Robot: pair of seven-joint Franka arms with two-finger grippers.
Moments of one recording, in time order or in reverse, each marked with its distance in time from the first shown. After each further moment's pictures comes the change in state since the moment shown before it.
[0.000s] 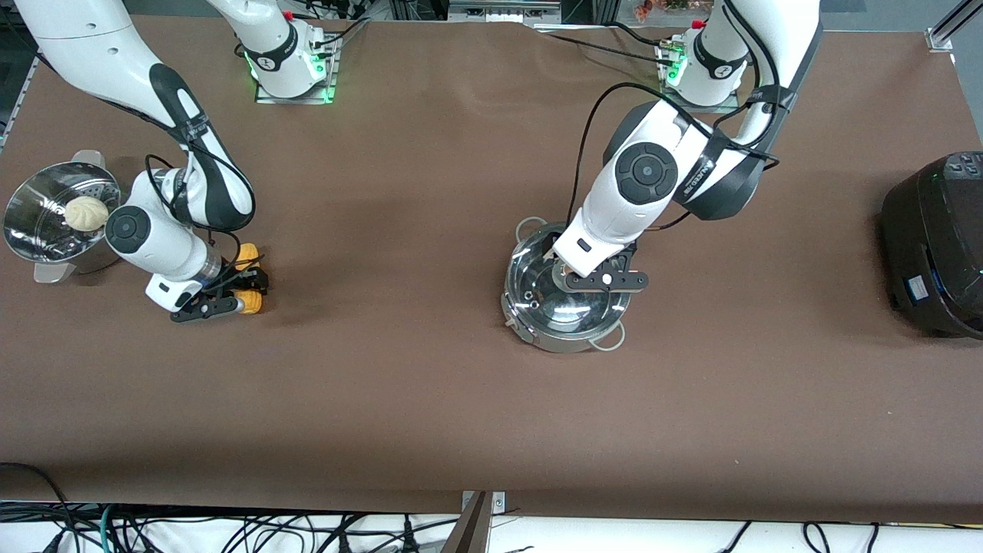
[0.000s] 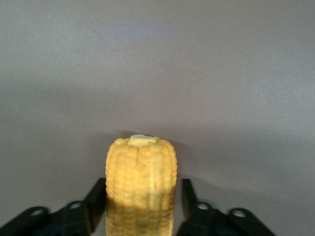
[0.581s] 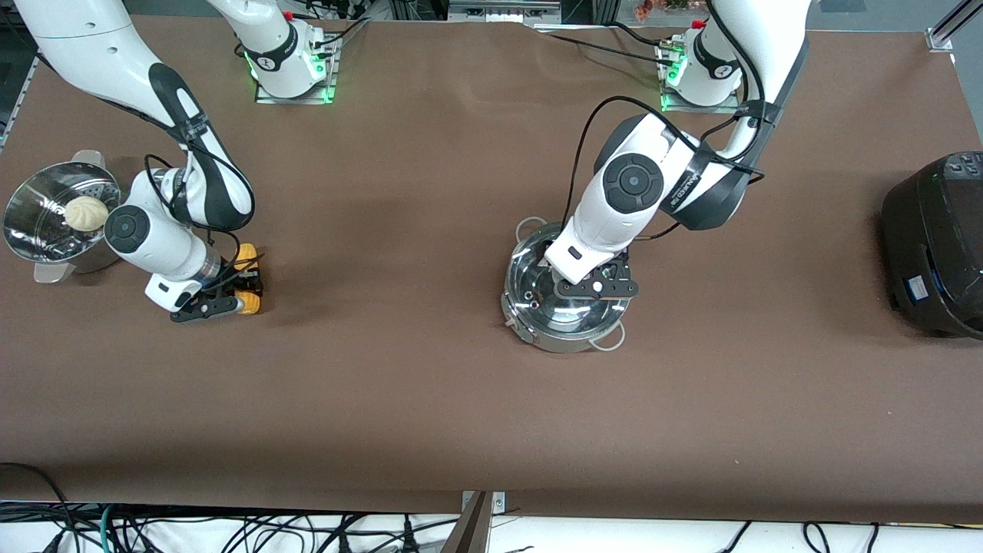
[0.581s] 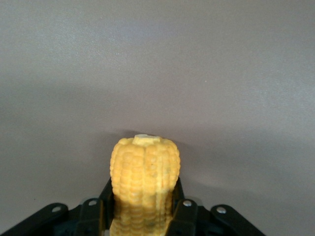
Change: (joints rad) left arm -0.012 0.038 0.000 0.007 0.032 0.029 0.000; right arm 0.000 -0.003 0.000 0.000 0.000 0.000 -0.018
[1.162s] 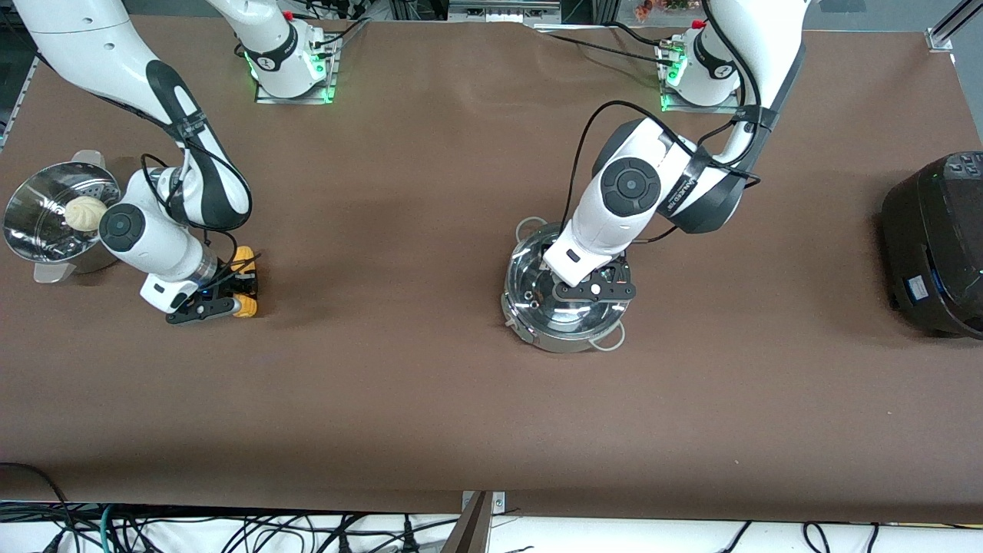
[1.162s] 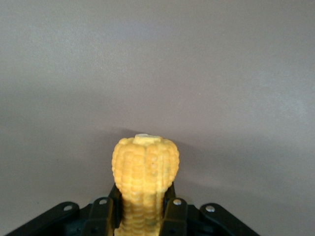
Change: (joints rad) left arm -0.002 0.015 0.000 0.002 0.002 0.023 0.000; right arm 0.000 -0.012 0.000 0.011 0.000 0.003 -0.006
